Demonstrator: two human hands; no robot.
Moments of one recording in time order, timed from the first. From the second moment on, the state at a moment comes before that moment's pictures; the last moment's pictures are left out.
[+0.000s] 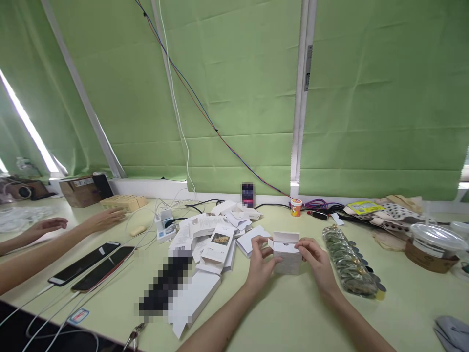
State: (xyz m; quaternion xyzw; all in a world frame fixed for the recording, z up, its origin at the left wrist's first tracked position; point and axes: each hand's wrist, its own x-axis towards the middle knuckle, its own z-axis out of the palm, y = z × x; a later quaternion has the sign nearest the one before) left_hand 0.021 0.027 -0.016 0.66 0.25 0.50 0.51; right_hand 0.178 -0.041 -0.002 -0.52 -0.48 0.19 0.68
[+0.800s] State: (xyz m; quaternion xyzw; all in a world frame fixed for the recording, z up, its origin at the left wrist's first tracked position) left_hand 0.016 0.032 -0.017 0.75 0.21 0.48 0.41; right_hand 0.181 -0.036 -0.013 -0.48 -0.45 0.30 0.69
